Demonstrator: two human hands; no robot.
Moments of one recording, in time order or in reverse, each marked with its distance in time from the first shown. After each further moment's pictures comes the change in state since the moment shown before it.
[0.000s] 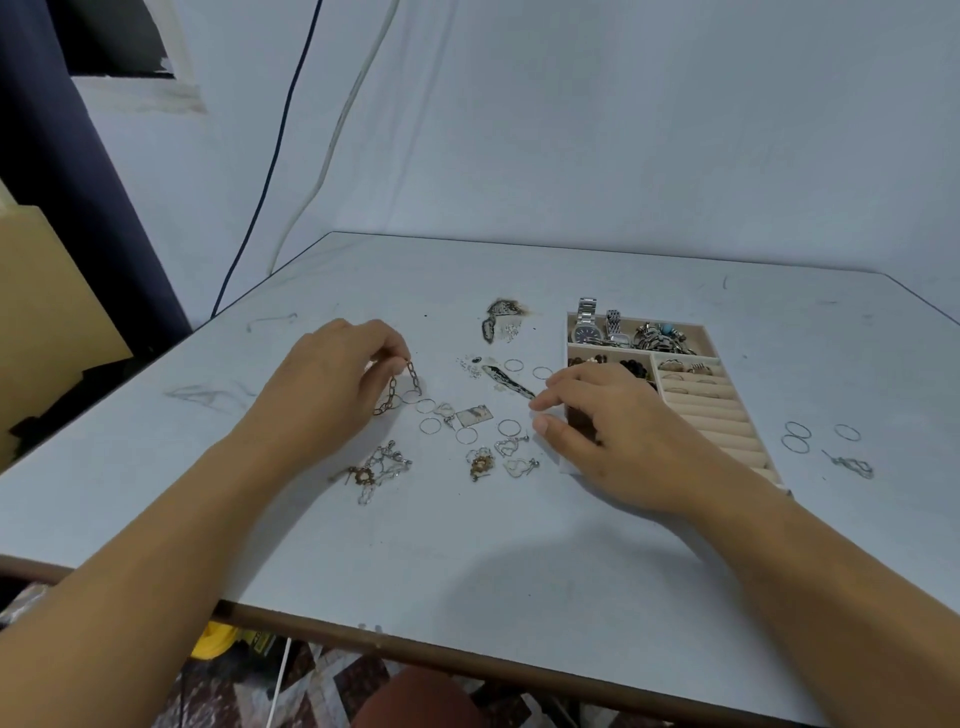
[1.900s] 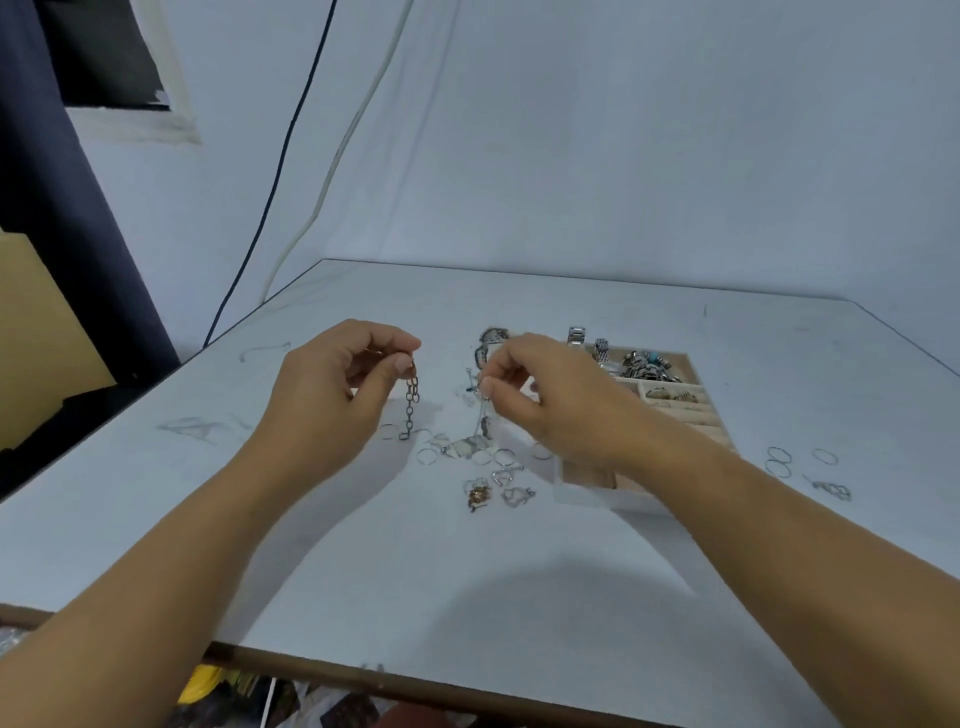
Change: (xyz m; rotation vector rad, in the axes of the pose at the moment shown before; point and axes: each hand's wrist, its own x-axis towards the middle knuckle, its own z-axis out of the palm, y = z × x) left_hand 0.005 0.031 -0.018 -0.536 0.179 -0.166; right_hand 0.050 -0.043 -0.019 0.238 0.013 -0.071
